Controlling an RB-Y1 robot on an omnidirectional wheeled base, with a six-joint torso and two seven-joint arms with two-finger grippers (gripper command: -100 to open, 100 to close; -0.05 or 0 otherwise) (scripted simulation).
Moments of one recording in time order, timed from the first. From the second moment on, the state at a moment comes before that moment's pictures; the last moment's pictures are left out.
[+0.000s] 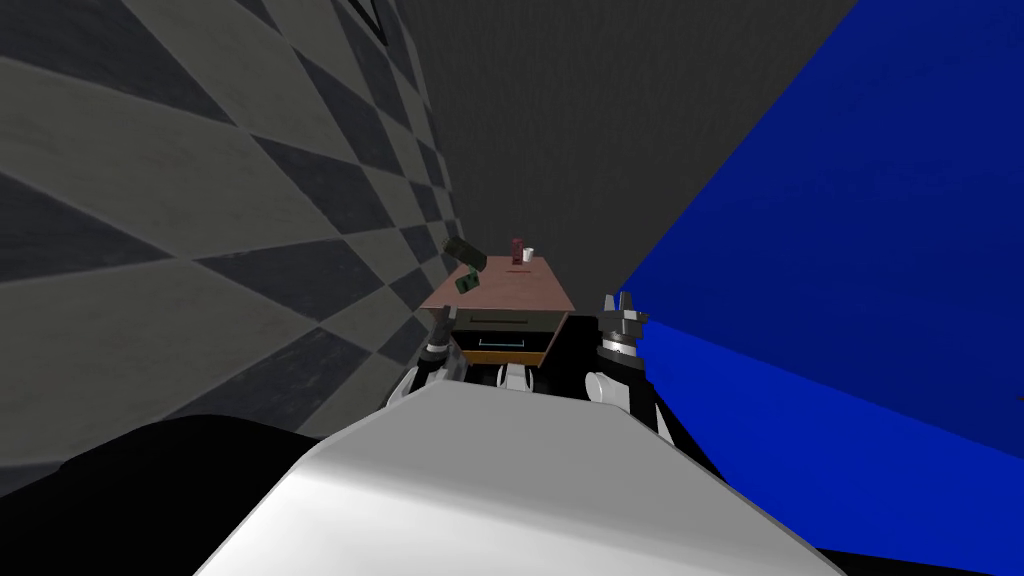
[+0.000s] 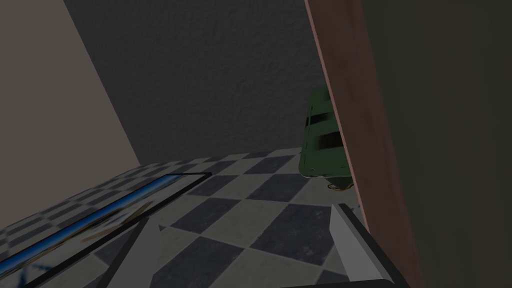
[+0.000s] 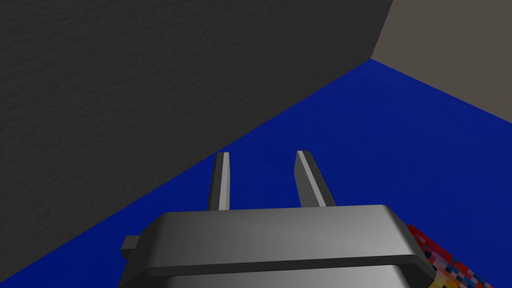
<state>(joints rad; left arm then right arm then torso) 0.42 0.21 0.06 -1.68 -0.08 -1.00 -0.03 0.50 0.00 -0.01 -2.25 -0.10 -0.41 -0.12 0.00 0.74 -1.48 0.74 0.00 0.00</state>
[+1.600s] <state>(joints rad) 0.36 0.21 0.08 -1.28 -0.11 -1.27 -0.06 0.50 0.00 -0.01 -2.25 -0.10 -0.41 -0.12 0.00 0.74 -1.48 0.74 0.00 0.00</state>
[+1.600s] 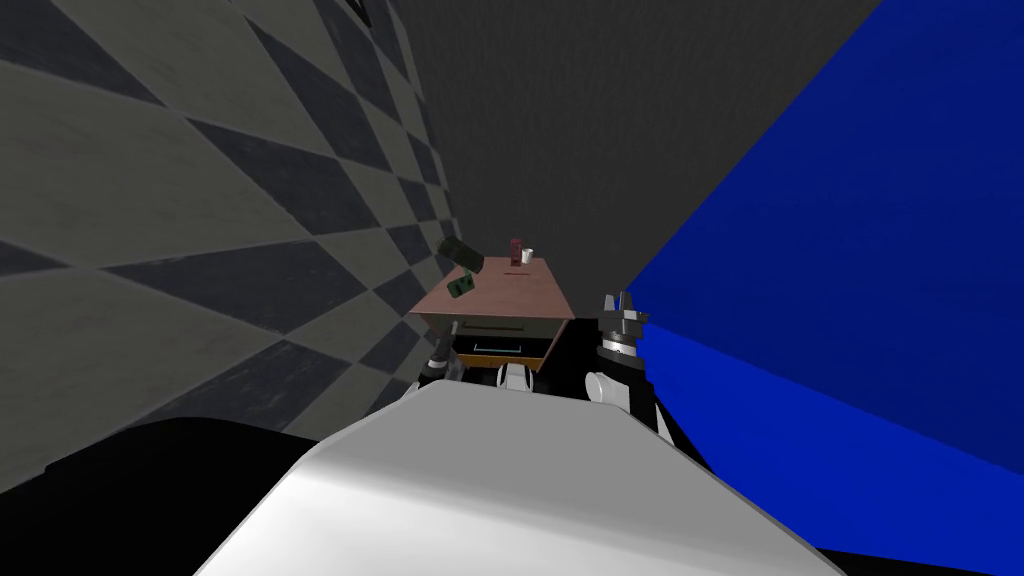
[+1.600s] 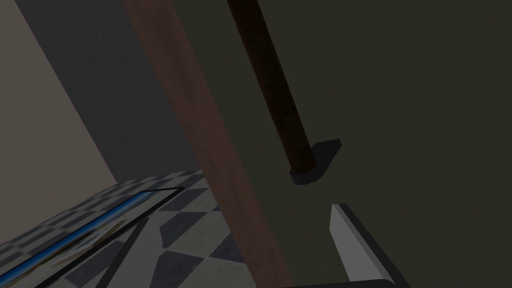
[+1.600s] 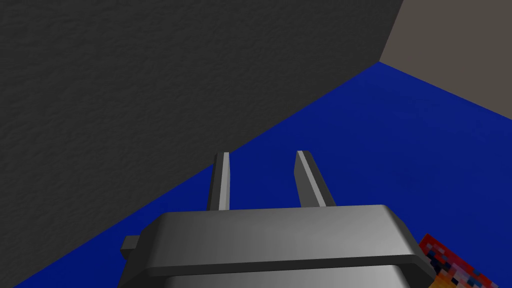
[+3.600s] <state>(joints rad) 0.28 -0.03 0.10 -0.91 -0.14 -1.50 -0.10 0.50 0.00 -0.01 -2.25 -0.10 -0.41 -0.12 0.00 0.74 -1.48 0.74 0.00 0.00</state>
